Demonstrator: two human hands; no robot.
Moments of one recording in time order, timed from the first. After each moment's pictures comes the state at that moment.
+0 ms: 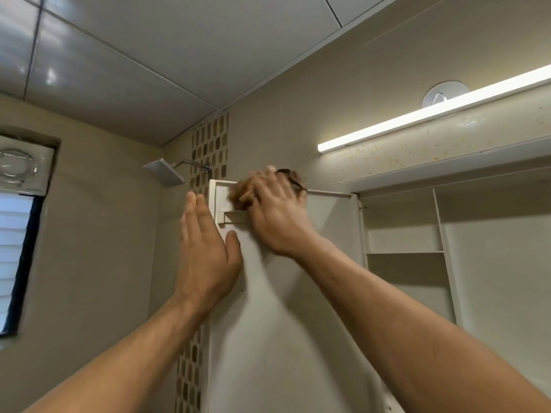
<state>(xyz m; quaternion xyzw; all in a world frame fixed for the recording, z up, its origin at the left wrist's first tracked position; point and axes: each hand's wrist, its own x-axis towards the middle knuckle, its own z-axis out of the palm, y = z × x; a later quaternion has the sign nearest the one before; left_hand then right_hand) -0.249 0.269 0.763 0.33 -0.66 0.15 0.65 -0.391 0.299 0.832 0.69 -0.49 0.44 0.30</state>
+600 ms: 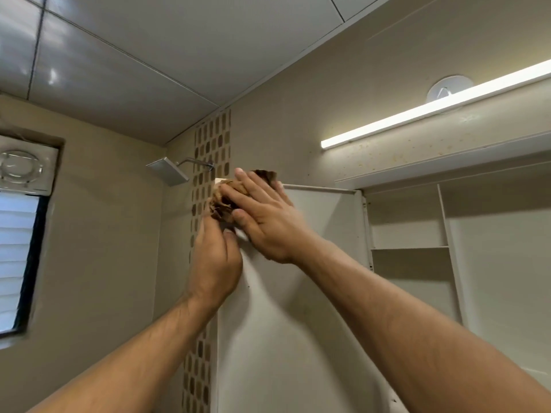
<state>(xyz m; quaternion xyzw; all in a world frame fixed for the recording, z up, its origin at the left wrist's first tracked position) -0.249 0.265 0.759 0.20 -0.65 0.02 0.73 -0.386 0.308 0.821 0.76 -0.40 0.37 0.35</state>
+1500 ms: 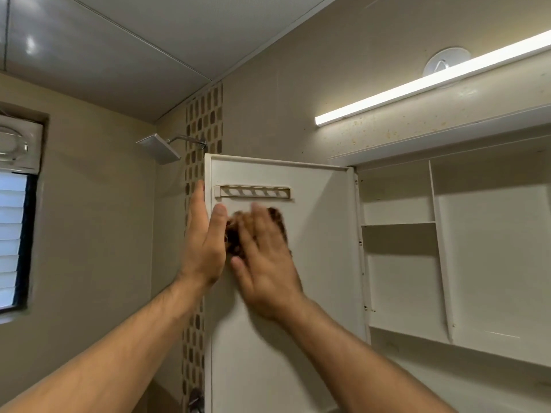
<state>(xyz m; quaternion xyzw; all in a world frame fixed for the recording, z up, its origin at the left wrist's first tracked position) -0.245 0.270 0.739 0.15 -0.69 -0.09 0.70 -0.385 0.275 0.694 0.70 -0.40 0.45 0.39</state>
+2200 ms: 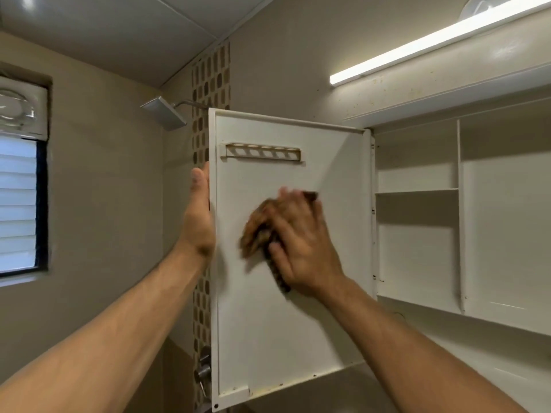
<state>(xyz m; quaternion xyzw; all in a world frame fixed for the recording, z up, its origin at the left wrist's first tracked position) -0.244 0.272 0.723 0.04 -0.67 -0.35 0.66 -0.443 0.279 0.670 0.70 -0.38 0.42 0.43</state>
